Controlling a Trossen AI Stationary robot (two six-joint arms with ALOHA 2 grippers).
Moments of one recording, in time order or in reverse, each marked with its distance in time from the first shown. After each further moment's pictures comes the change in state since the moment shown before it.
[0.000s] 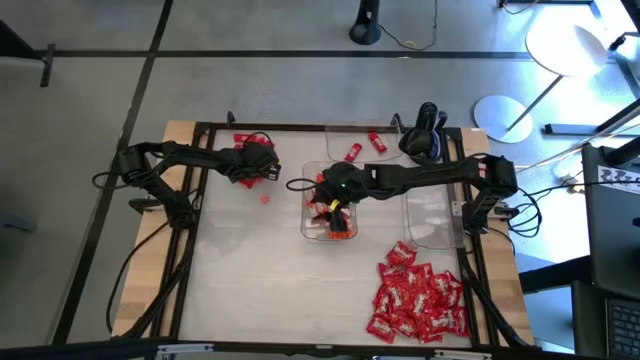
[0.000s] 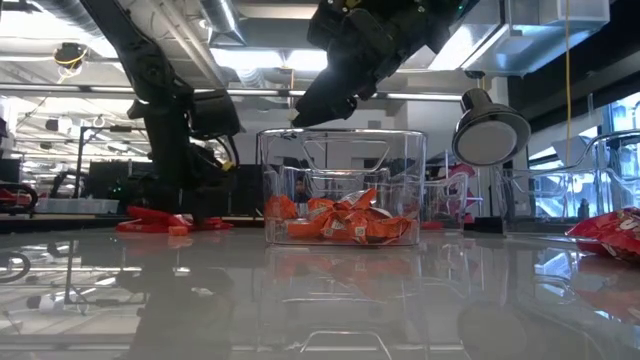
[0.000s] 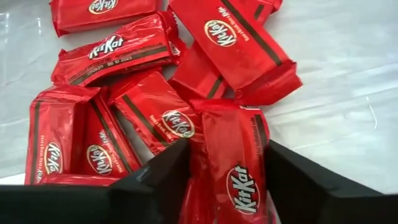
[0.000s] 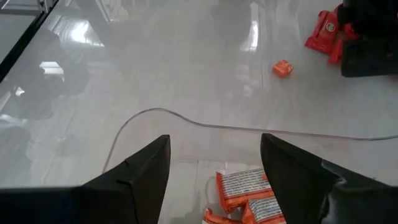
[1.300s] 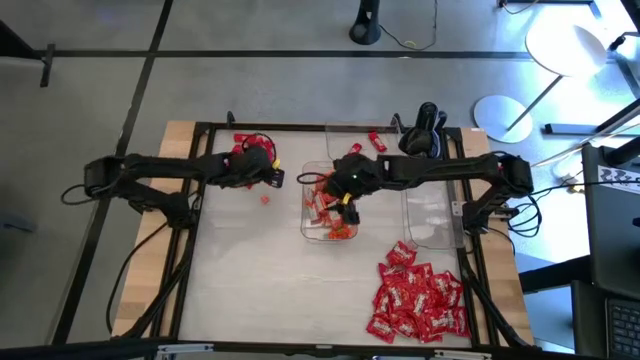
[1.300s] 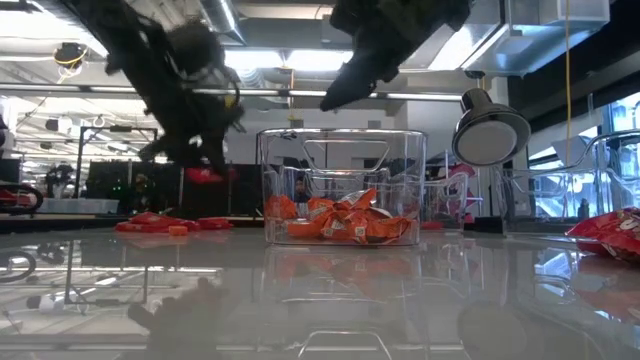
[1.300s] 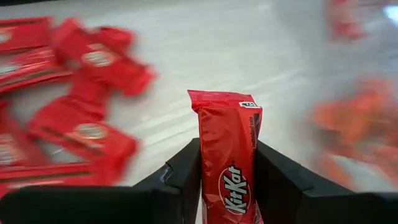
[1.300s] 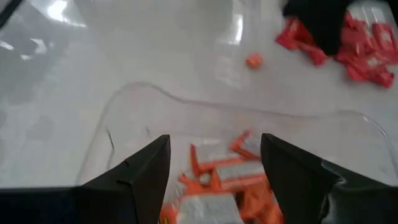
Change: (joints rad) left arm -0.186 -0.351 -0.005 0.023 0.123 -0.003; right arm -0.034 -0.122 0.000 -0.170 0.052 -0.117
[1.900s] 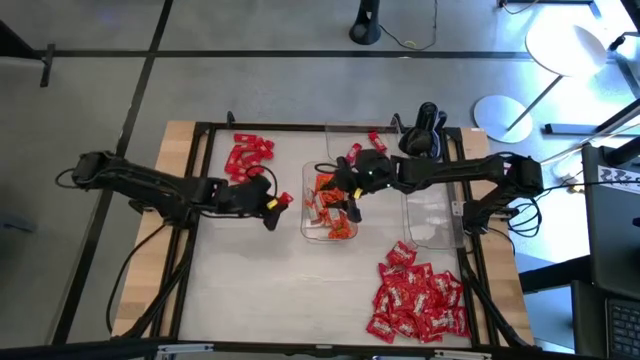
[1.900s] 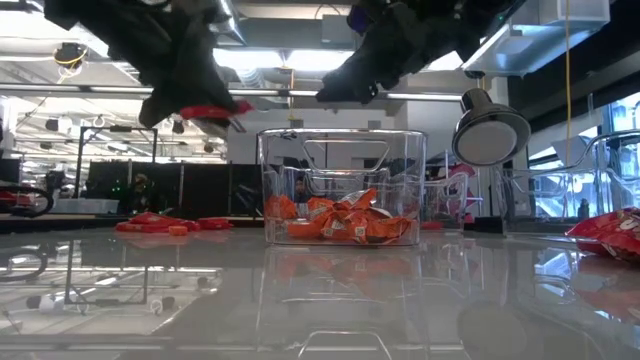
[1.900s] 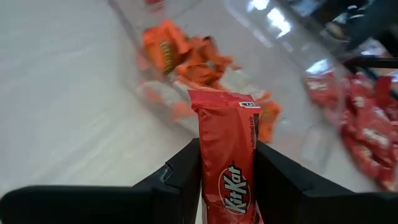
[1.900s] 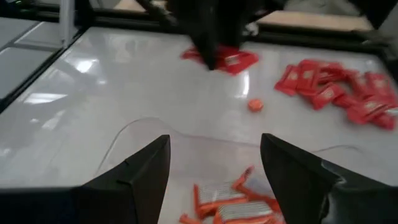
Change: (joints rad) left arm -0.437 -0.147 0.001 0.079 -0.001 -0.024; right arm -0.056 -0.081 -0.238 0.427 -0.114 0.039
